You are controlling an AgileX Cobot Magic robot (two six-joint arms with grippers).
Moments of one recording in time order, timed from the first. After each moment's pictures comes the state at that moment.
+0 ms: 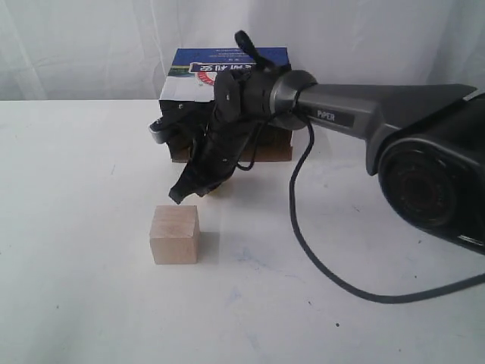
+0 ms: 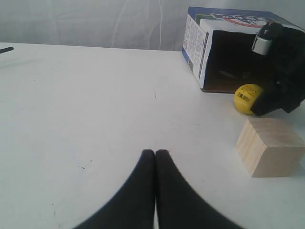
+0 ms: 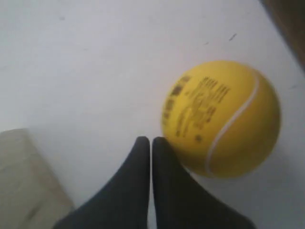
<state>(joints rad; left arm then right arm) 0.01 0.05 0.02 -0.34 0.19 0.21 0.61 2.35 -1.94 0.19 0.82 -0.45</state>
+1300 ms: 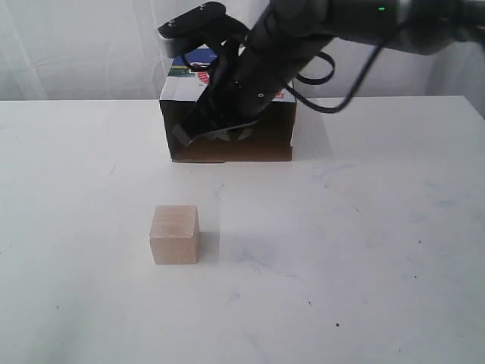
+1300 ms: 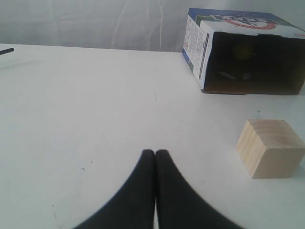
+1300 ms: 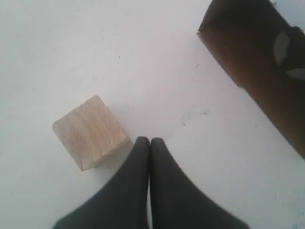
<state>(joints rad) 0.01 0.05 0.02 -0.34 0.19 0.21 0.62 1.79 -1.56 0.24 0.77 -0.39</state>
